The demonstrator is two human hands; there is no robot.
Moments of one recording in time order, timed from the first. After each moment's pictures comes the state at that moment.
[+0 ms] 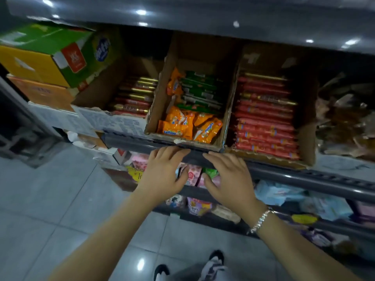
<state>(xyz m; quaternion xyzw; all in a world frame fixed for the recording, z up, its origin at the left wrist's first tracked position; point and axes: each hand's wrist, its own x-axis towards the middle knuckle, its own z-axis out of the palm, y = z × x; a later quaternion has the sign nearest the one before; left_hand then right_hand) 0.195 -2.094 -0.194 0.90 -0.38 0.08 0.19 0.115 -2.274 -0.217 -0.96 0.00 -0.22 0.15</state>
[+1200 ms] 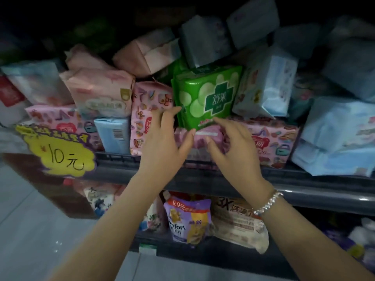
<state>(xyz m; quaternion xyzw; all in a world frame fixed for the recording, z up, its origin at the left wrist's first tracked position) 0.243 -2.230 -0.600 0.83 -0.33 0.22 0.38 0.172 -2.374 -0.622 -0.87 0.06 -0.38 0.30</state>
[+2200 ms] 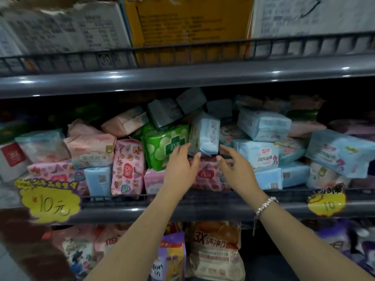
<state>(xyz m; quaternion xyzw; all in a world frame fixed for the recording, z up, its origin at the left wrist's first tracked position) 0.171 -2.317 -0.554 0.83 -0.35 0.14 0.41 0.076 -2.438 -0.560 -0.83 0.18 -0.34 0.40</state>
